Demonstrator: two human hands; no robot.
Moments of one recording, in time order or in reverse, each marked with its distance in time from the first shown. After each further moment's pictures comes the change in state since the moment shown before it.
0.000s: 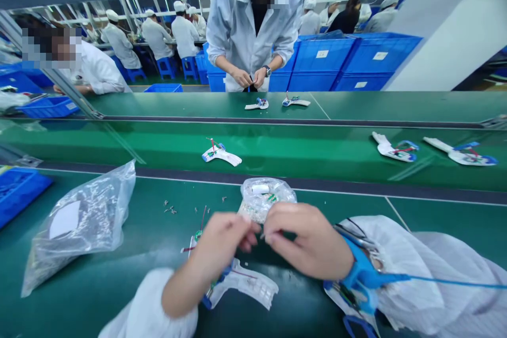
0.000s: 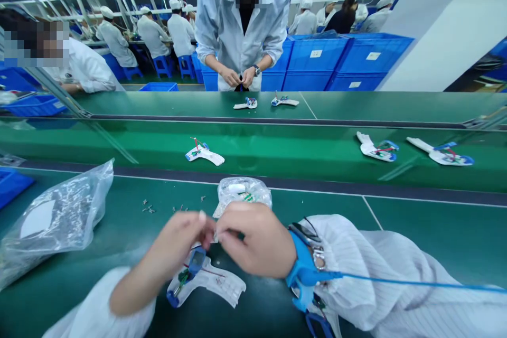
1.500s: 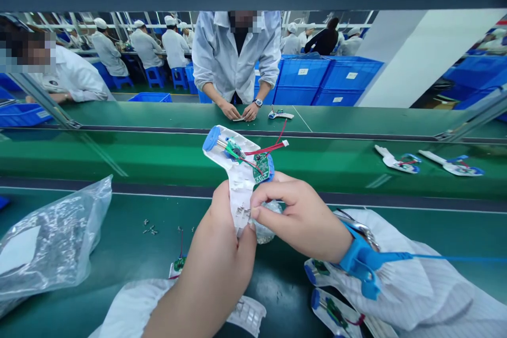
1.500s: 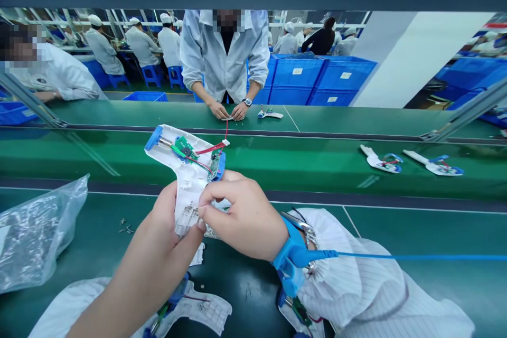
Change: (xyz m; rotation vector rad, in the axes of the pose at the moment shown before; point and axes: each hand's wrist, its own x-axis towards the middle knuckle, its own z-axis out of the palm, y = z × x) left_hand -0.032 0.072 0.018 0.412 0.216 0.424; right_hand 0.043 -0.015 -0.038 -0.017 0.100 0.302
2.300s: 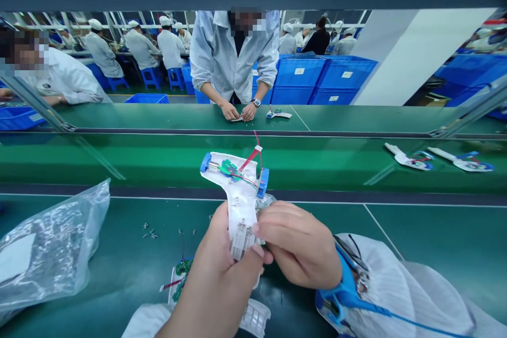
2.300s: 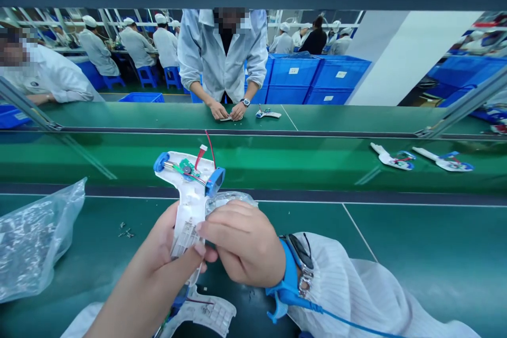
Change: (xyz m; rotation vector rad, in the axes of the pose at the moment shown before) left_hand -0.016 -0.013 0.006 -0.692 -0.190 -0.272; right_hand -0.031 0.025 0.023 -0.156 0.168 -0.548
